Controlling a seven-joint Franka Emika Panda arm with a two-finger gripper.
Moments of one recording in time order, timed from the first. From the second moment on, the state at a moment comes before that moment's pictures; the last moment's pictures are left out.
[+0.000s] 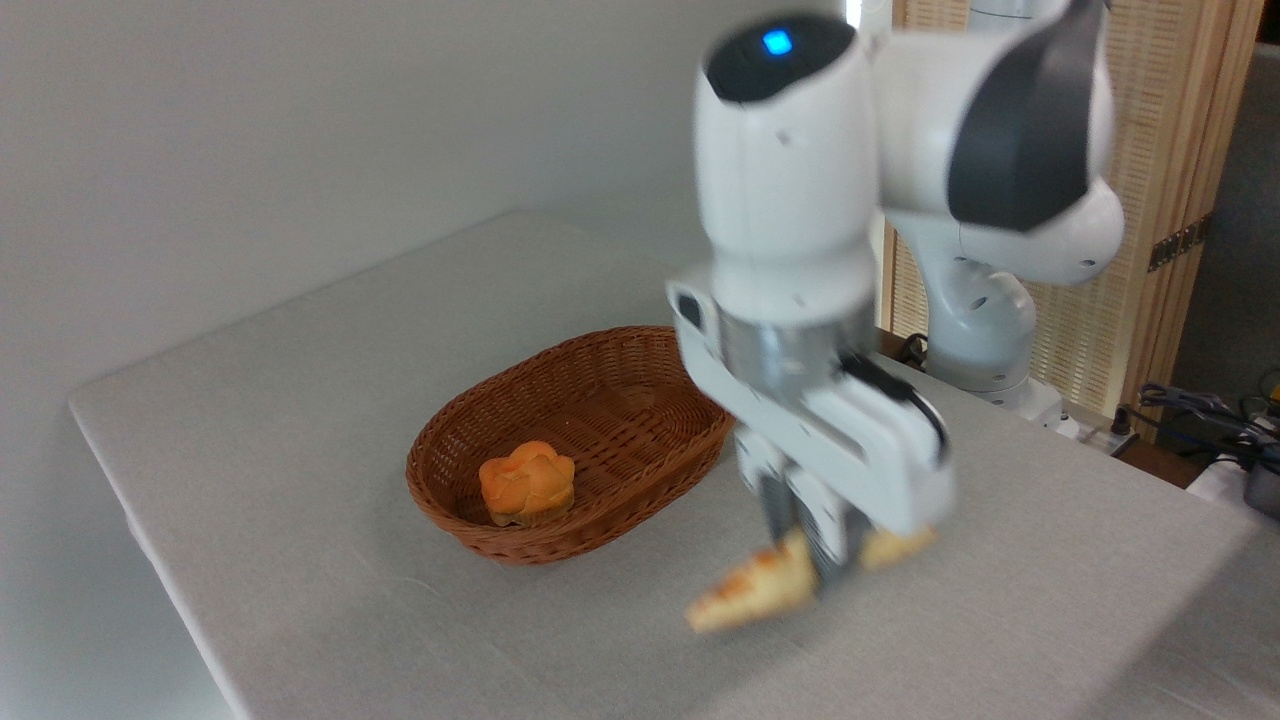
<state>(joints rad) -0.04 -0.12 0.36 -2.06 0.03 1.85 1.20</state>
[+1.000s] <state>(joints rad) -0.06 -0.13 -0.19 -2.07 -0.26 1.68 0.59</state>
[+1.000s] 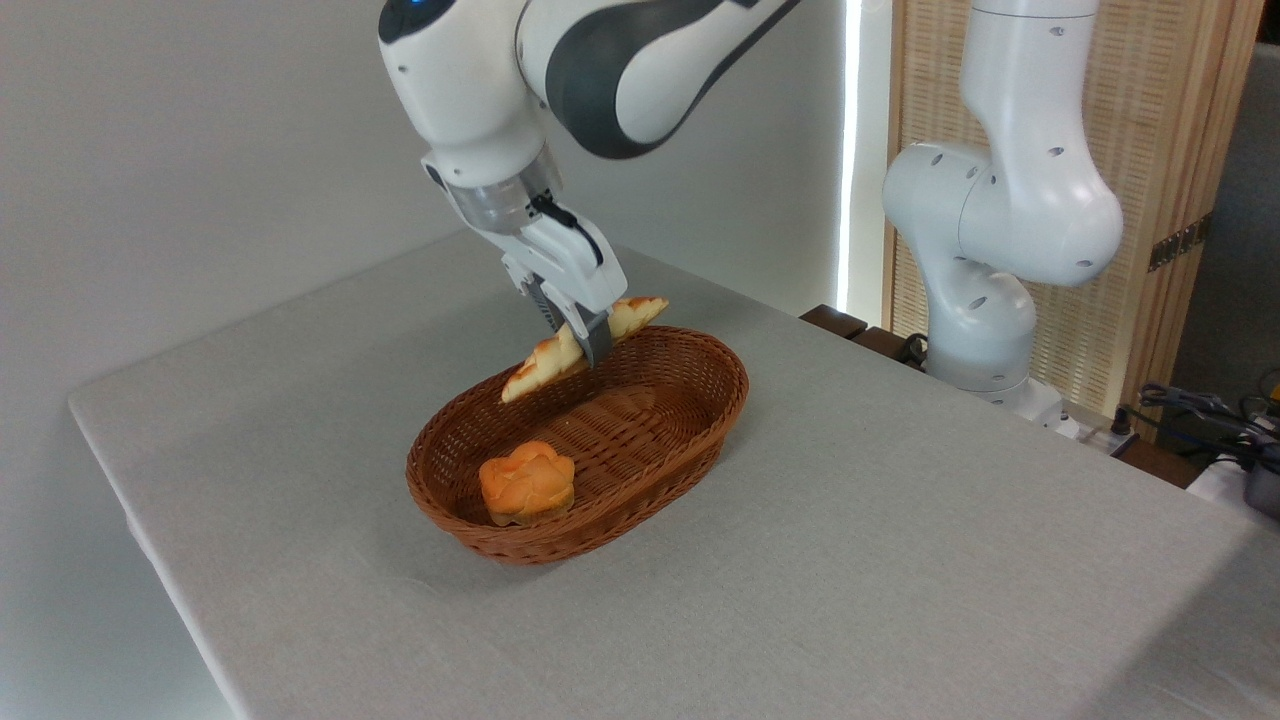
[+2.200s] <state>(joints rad) -0.02 -0.14 -0.15 -1.99 -0.14 1.69 0.64</state>
